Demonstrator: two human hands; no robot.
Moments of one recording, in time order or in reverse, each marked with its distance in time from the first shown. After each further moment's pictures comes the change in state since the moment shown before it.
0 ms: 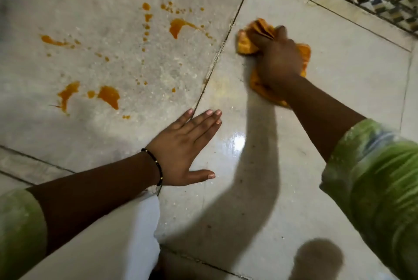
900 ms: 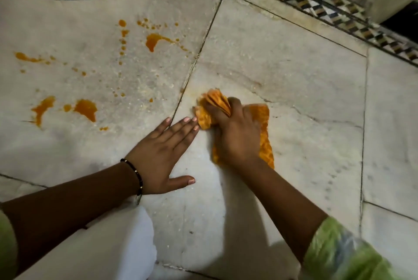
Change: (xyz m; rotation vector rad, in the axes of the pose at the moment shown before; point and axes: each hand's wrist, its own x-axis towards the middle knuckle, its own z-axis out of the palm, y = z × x) left_hand 0.001 0.002 -0.001 0.043 -0.044 -0.016; right_hand -0.142 -0.042 0.004 0.088 0.036 -0.046
